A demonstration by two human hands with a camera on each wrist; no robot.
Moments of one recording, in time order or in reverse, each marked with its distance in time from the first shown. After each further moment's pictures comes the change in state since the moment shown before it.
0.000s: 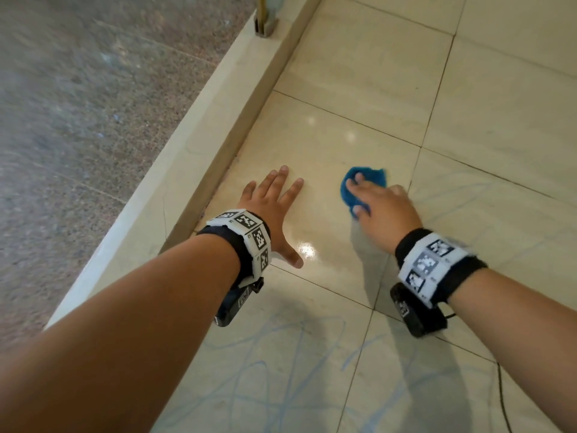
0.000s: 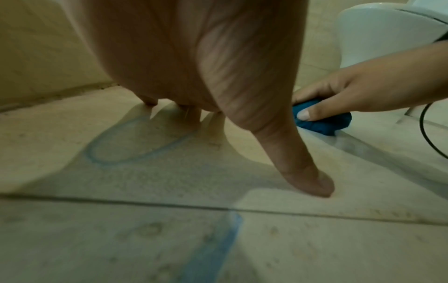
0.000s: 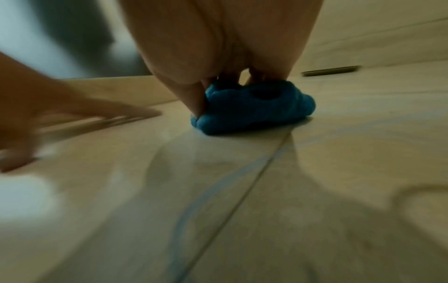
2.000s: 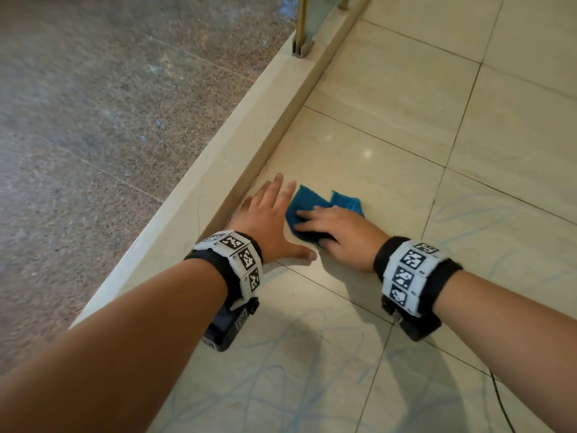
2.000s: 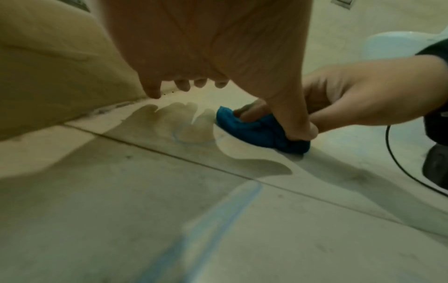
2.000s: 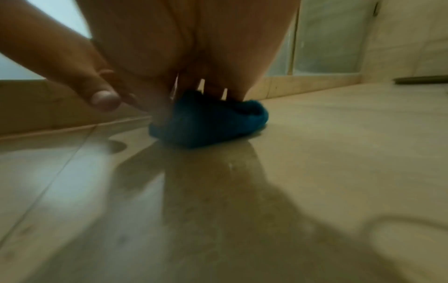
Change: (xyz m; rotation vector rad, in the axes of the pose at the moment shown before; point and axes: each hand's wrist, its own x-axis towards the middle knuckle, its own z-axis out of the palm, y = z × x) left_hand -0.036 -0.025 0.010 -0.344 0.203 -0.078; right_hand 0.004 -0.075 0.002 0.070 -0.190 -0.544
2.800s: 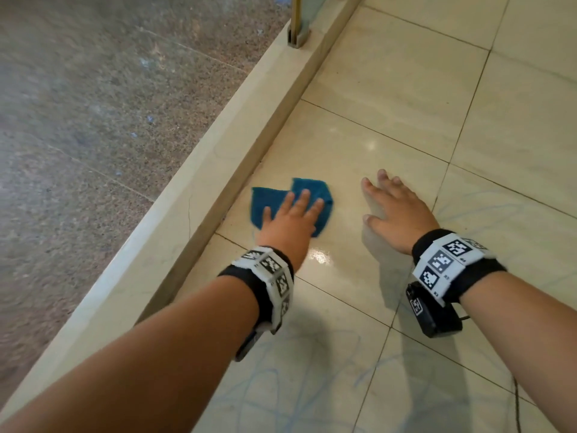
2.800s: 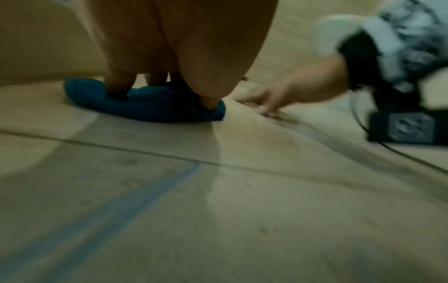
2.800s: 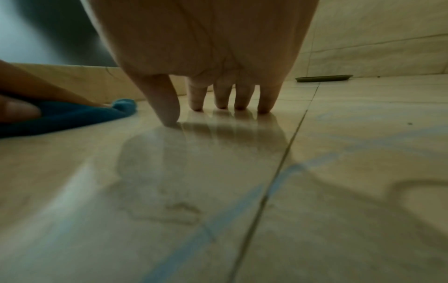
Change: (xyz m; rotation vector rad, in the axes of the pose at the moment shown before) left_hand 0.019 0.040 0.021 0.098 -0.116 -0.044; right_hand -0.022 0.065 -0.018 -0.117 0.016 0.534
